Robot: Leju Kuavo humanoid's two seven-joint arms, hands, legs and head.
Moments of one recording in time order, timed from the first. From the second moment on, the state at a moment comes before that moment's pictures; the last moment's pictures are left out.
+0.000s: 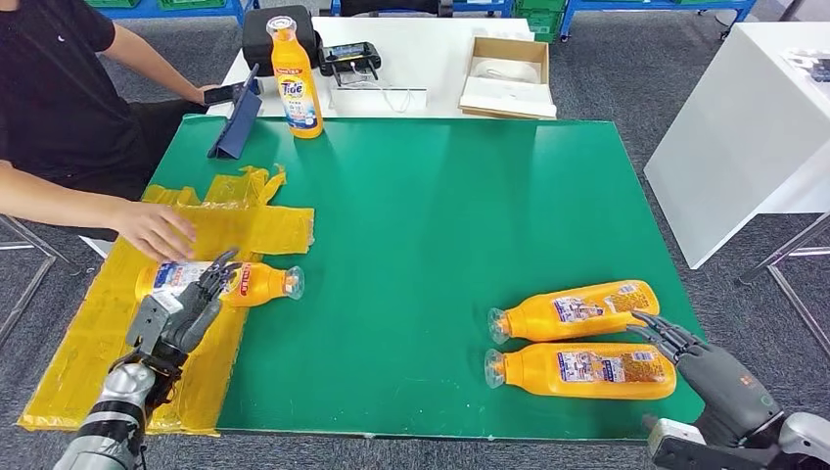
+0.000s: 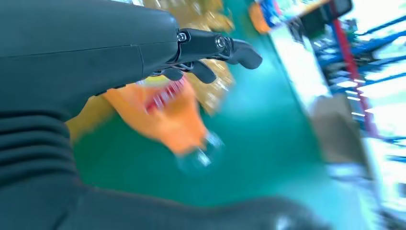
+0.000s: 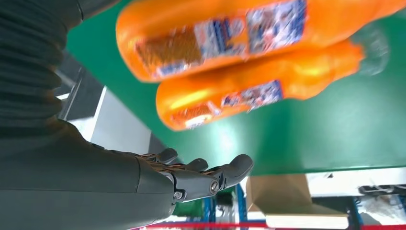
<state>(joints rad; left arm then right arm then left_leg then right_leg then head) -0.19 0.17 0.18 -1.02 -0.16 -0.41 -0.70 0.16 -0.72 0.13 -1.76 0.51 0.17 -0.30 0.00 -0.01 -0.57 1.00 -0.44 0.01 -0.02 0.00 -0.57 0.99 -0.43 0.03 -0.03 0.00</state>
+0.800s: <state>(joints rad) -0.13 0.10 0.19 -1.24 0.03 -0.51 -0.64 0.11 -0.68 0.18 -1.62 0.52 0.17 -0.28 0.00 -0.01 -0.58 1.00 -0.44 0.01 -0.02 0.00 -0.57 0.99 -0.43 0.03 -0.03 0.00</state>
